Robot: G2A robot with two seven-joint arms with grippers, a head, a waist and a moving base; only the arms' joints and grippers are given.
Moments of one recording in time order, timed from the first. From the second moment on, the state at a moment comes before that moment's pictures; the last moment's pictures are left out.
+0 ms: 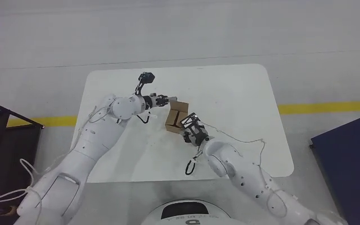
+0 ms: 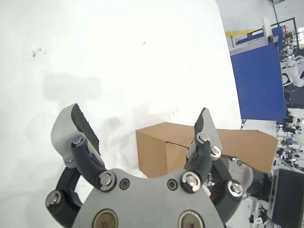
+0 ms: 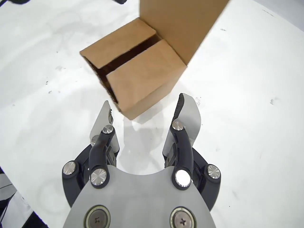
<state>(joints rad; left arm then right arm) 0.80 -1.23 -0.82 -1.05 0.32 -0.19 -0.68 -1.38 -1.14 0.84 -1.70 -1.19 0.17 0.45</state>
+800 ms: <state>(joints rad) 1.00 -1.15 -0.90 -1.34 0.59 -0.25 -0.79 -1.43 -1.15 1.00 -1.65 -1.04 0.12 0.36</state>
